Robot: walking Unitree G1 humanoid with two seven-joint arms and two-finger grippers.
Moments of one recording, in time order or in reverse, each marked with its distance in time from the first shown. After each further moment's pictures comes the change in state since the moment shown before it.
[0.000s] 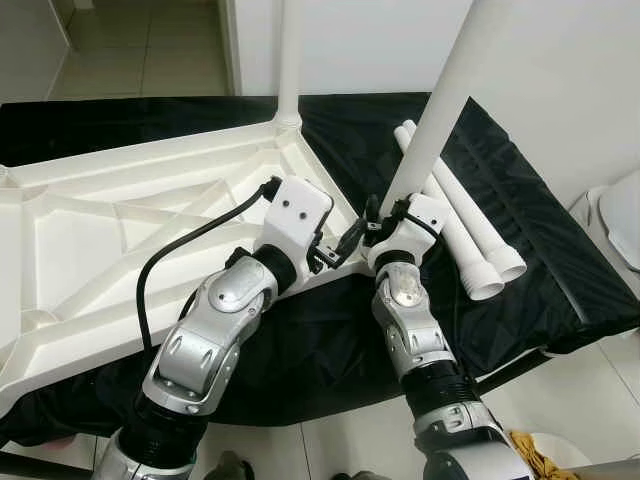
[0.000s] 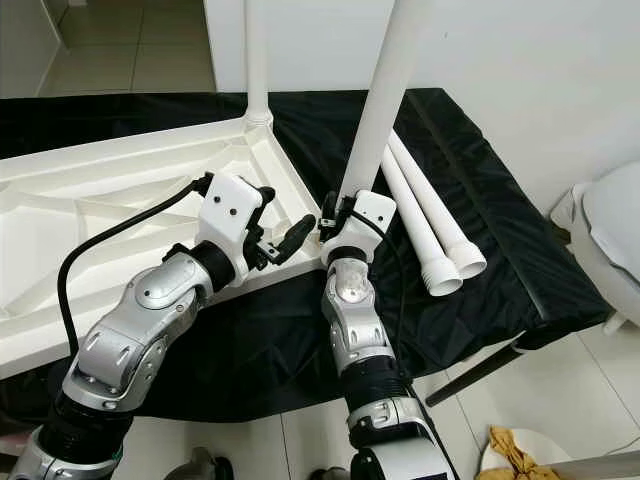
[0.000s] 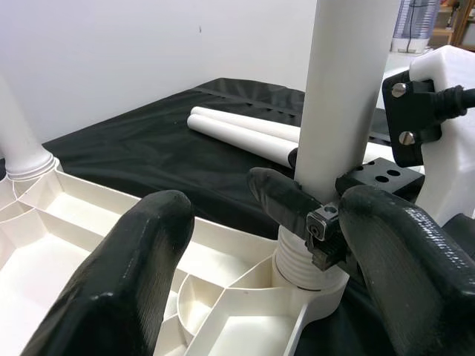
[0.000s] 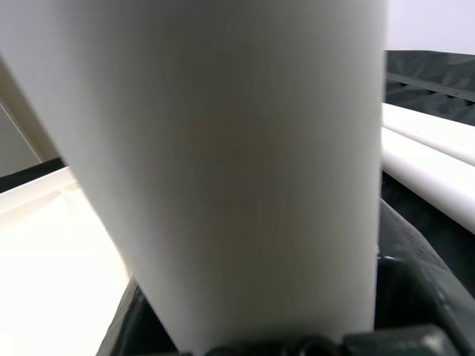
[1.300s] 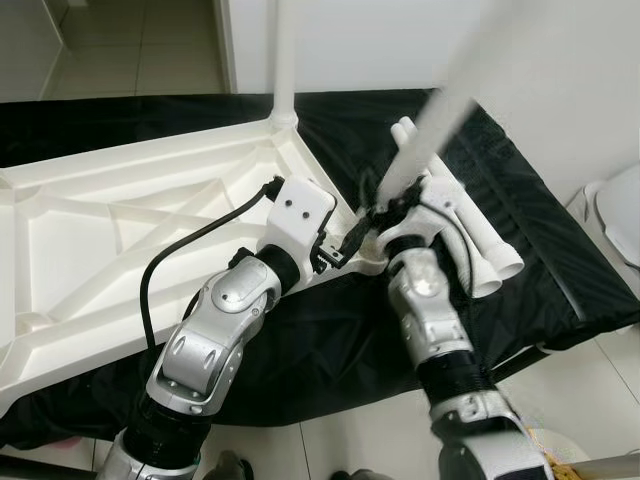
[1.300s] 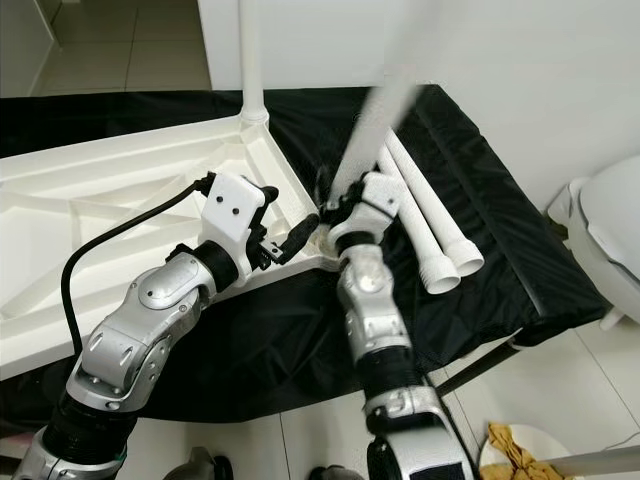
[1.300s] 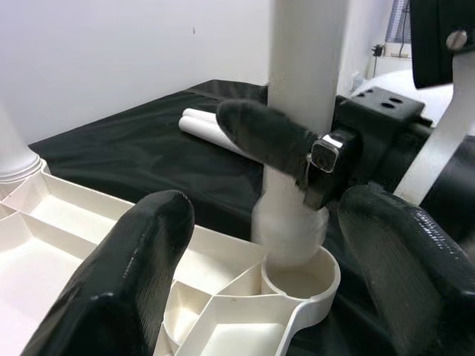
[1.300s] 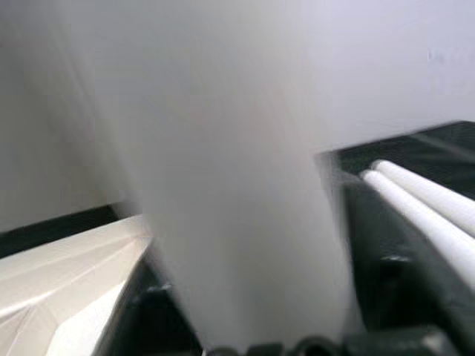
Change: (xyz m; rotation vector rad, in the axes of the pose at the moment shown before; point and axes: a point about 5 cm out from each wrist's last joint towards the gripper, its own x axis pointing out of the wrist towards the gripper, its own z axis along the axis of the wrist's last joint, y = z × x) left arm 0.002 -0.003 0.001 -0.015 -0.011 -0.004; right arm 0.016 -0.016 0.038 0.012 -0.221 0.216
